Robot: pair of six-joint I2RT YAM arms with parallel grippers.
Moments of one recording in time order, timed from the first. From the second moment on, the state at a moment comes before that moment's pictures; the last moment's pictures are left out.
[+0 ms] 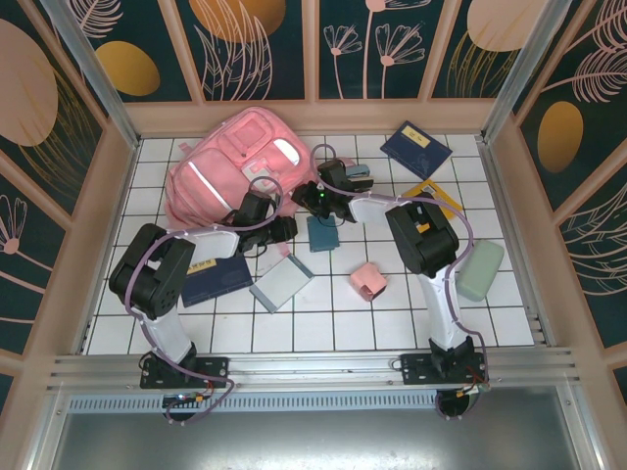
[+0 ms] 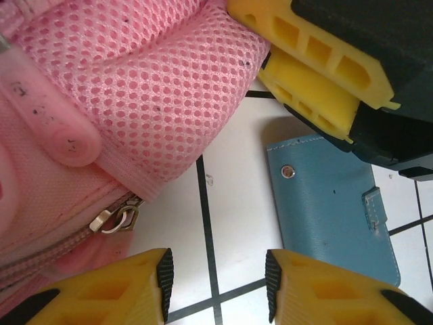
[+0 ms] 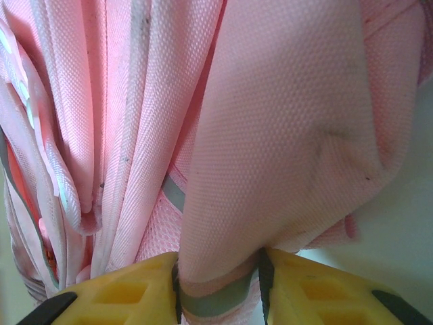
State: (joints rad) left arm -0.48 1.78 0.89 0.09 0.21 -0.62; right arm 0.58 2.21 1.46 0.06 -0.35 0.99
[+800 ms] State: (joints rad) left arm -0.44 1.71 0.85 0.01 -0.03 -0.64; right arm 0.60 2.28 1.54 0.01 -0.37 1.03
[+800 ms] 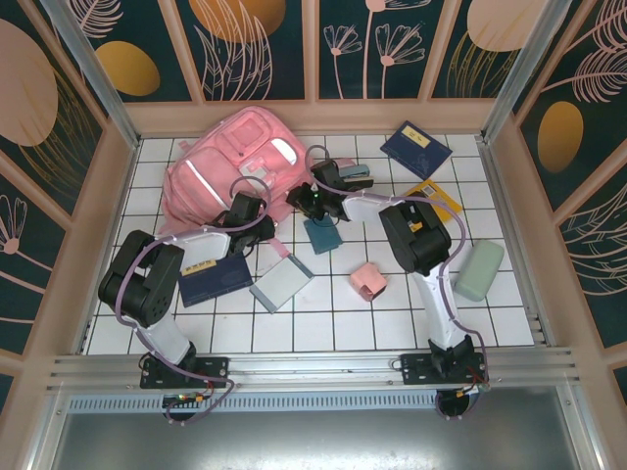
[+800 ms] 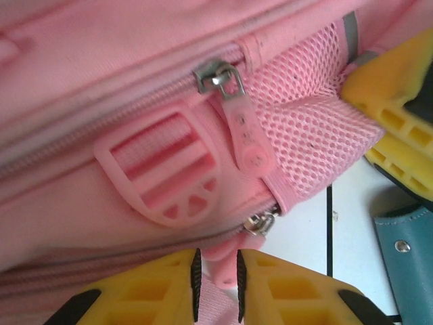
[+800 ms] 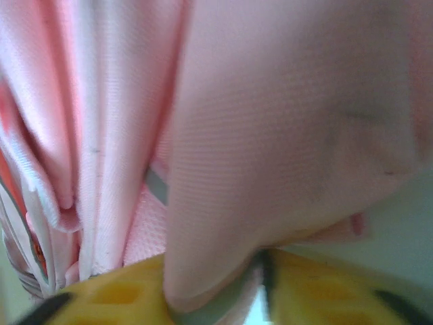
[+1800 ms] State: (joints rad) left arm -0.34 1.65 0.84 -0.07 -0.14 -0.58; right arm 0.63 2.20 1.55 0.04 -0.41 0.99
